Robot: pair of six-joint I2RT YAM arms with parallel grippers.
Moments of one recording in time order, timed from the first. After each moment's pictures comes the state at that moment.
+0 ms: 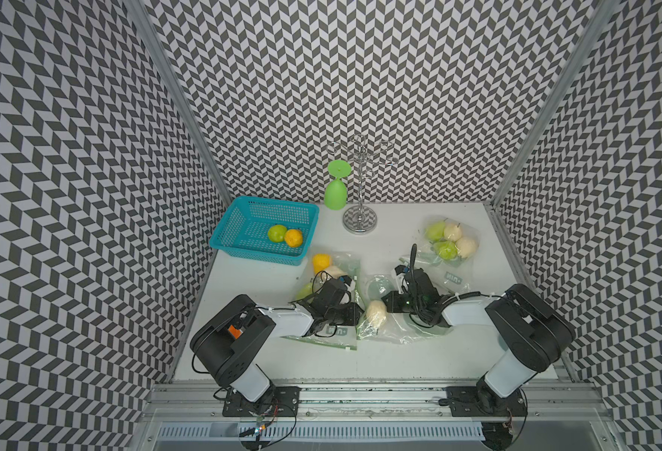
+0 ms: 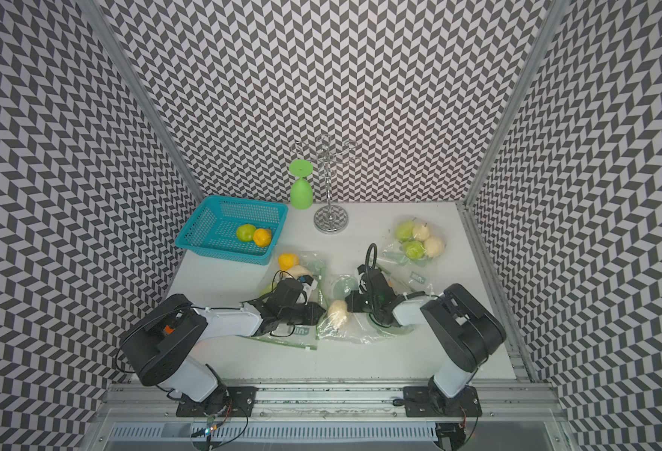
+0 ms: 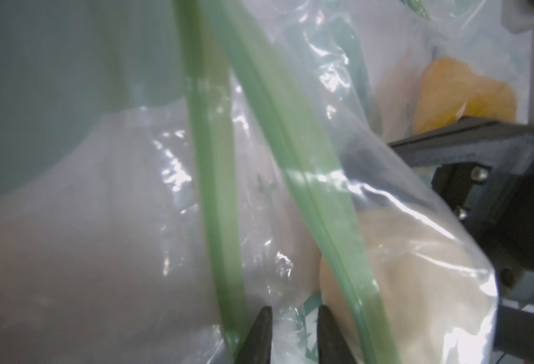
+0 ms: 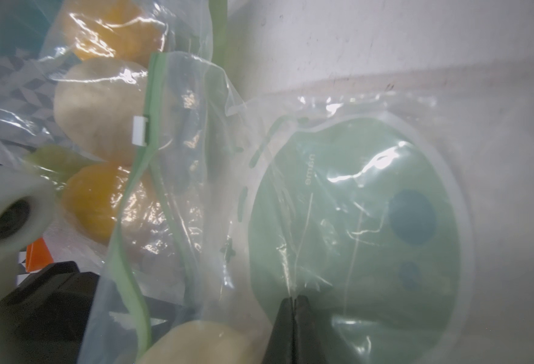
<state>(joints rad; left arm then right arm) -0.74 1.58 0.57 0.23 0.32 -0.67 0.59 1.67 0.59 0.30 -0.29 0.61</state>
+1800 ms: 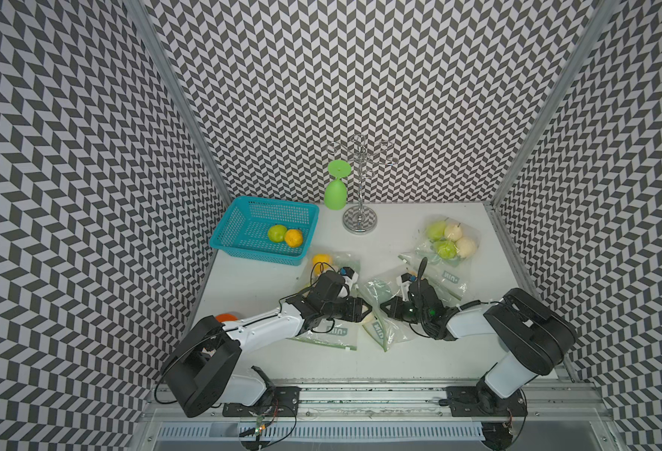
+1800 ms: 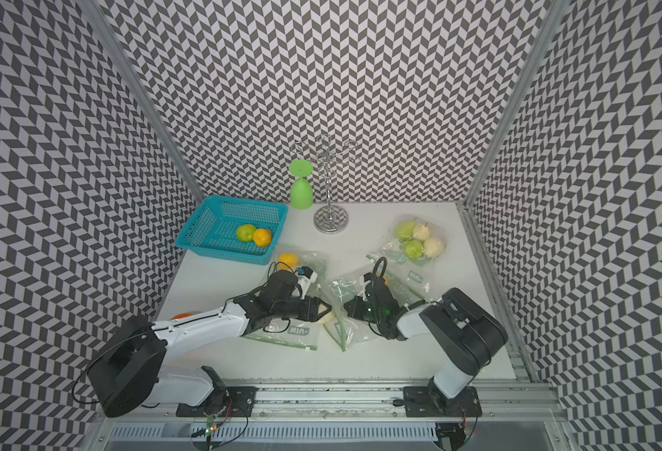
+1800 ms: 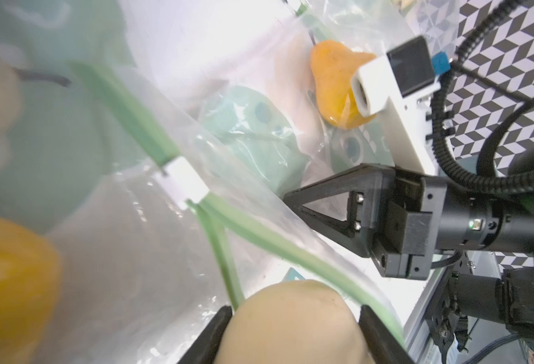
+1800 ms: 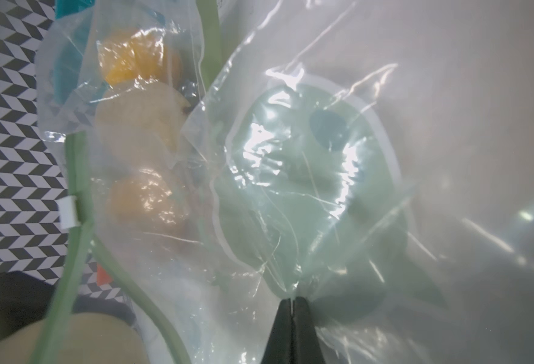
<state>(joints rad) -0.70 1.35 0.67 -0.08 0.33 -0.54 0.62 1.65 0.43 0.55 -0.29 0.91</state>
